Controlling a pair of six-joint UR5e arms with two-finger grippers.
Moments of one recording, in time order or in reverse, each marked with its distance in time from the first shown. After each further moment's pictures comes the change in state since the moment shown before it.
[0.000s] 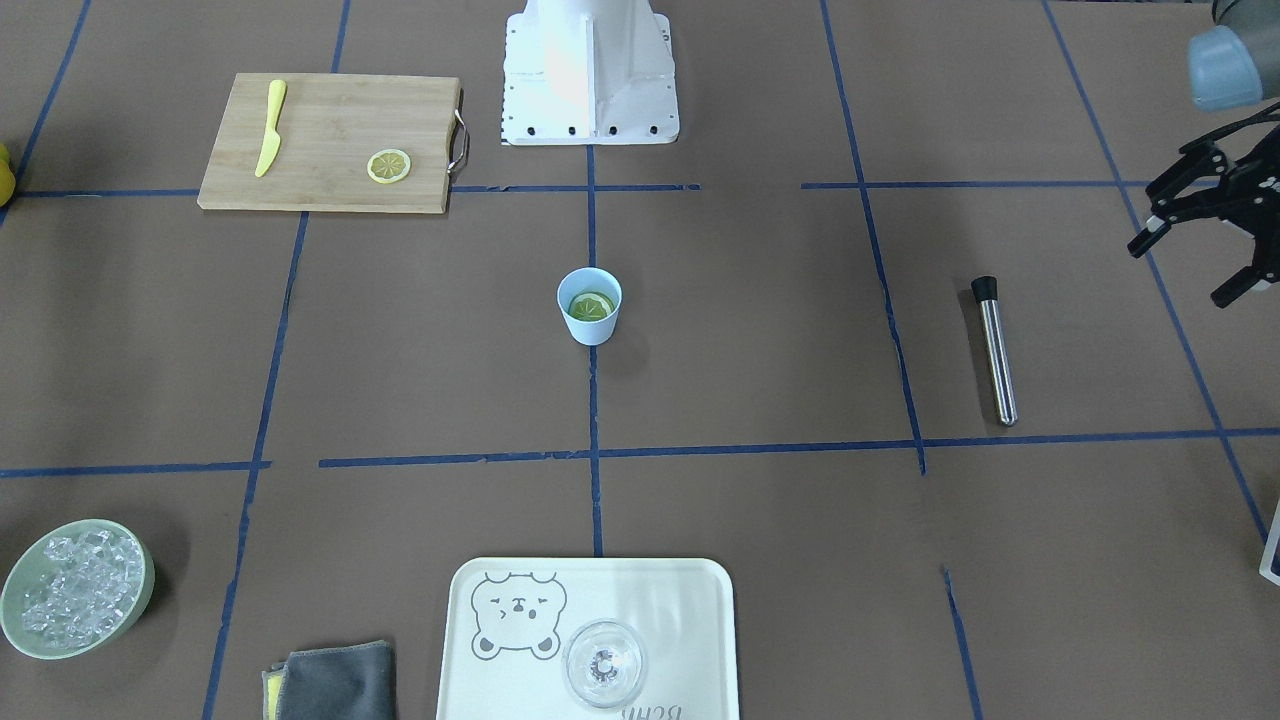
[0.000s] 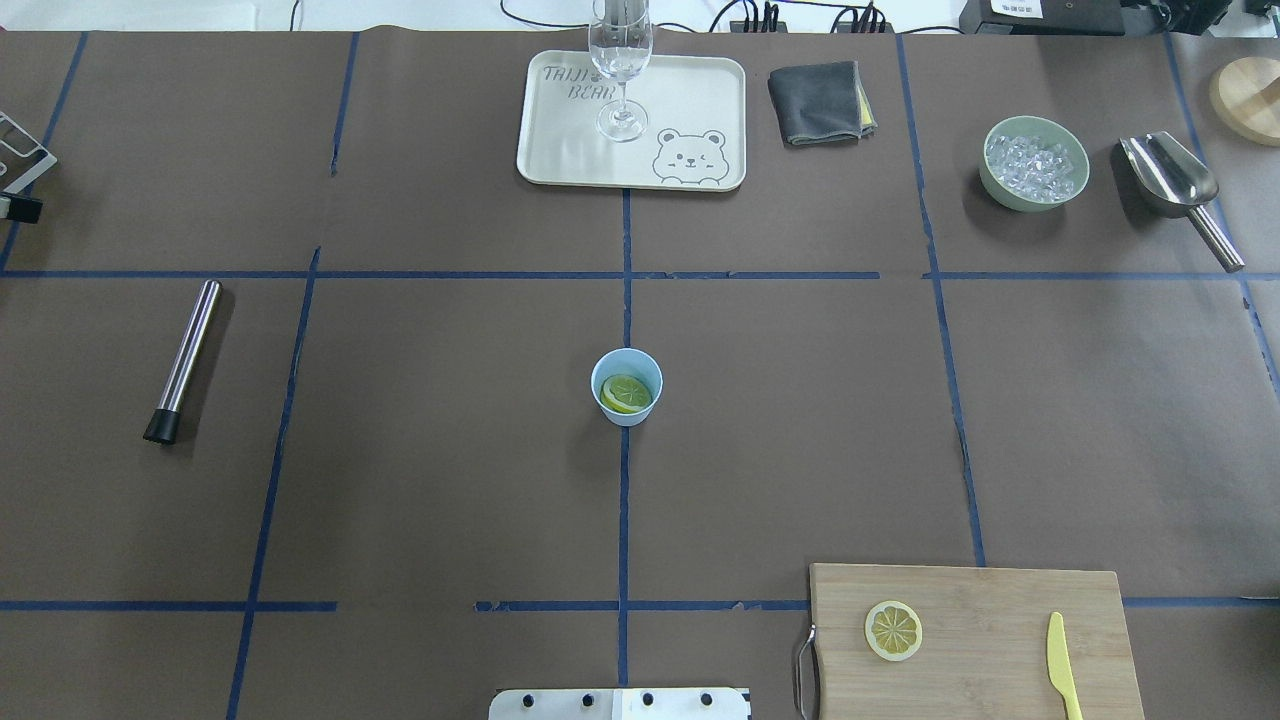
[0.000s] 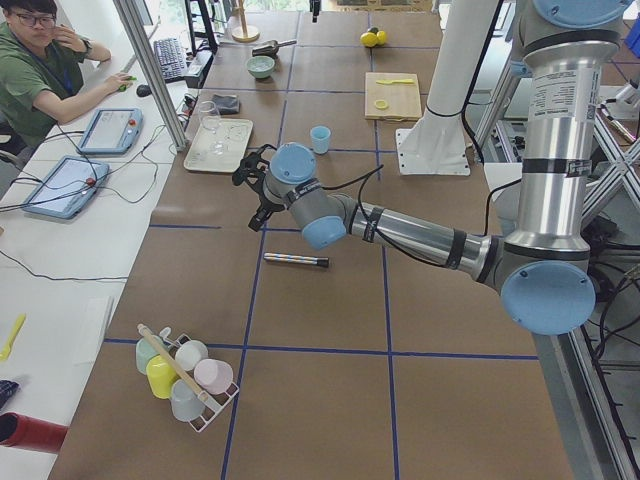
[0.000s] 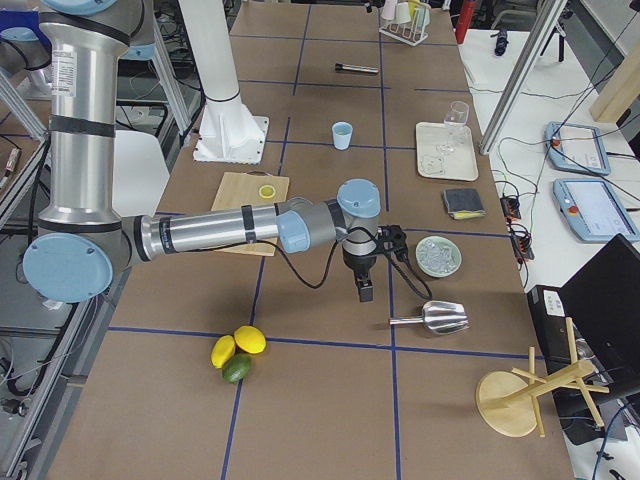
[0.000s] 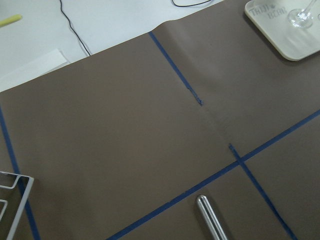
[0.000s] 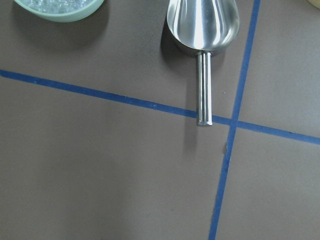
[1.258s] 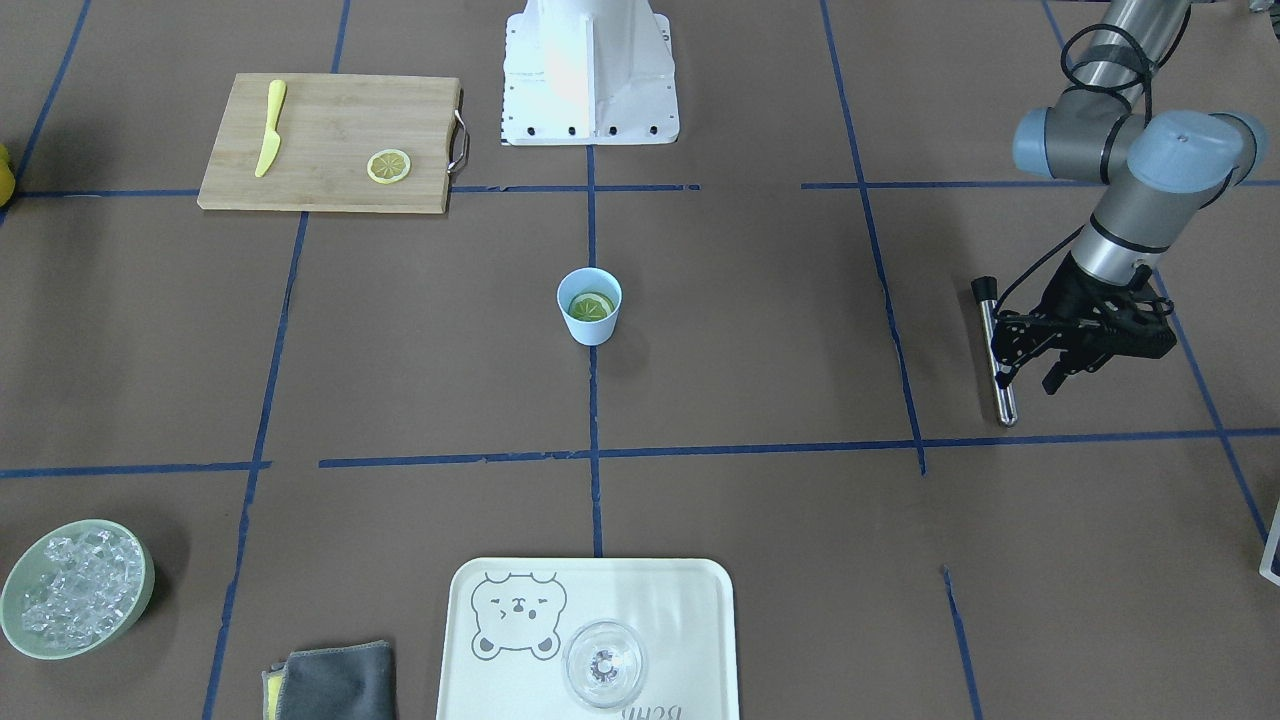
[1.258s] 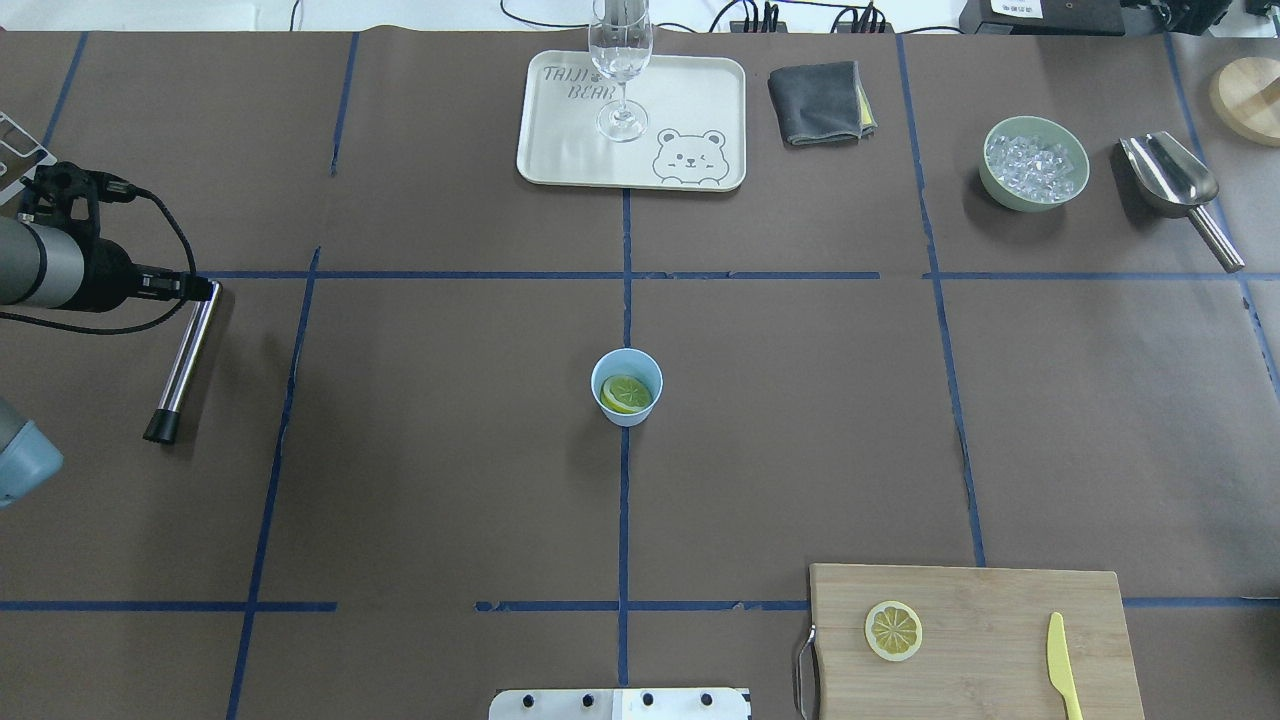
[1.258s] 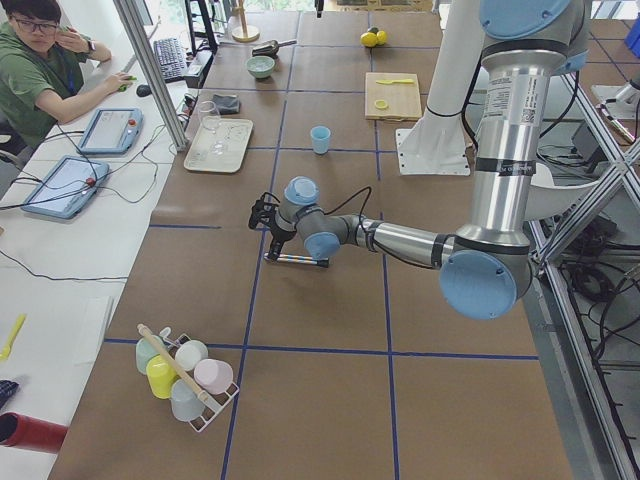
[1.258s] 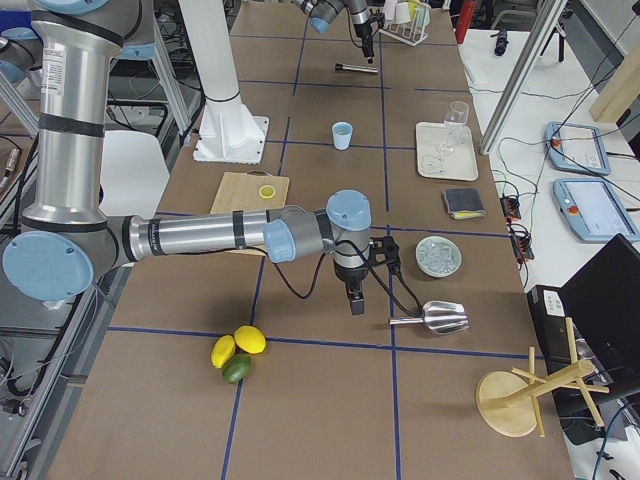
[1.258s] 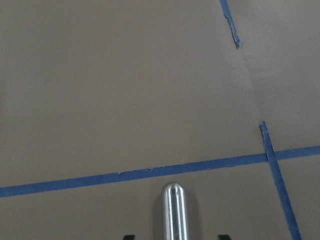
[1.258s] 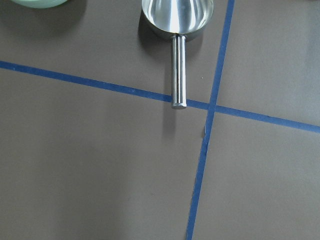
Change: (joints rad) left arm 0.356 -0.096 0.250 -0.037 0.437 -0.380; right arm 0.038 -0.034 0.002 0.003 0.004 -0.033
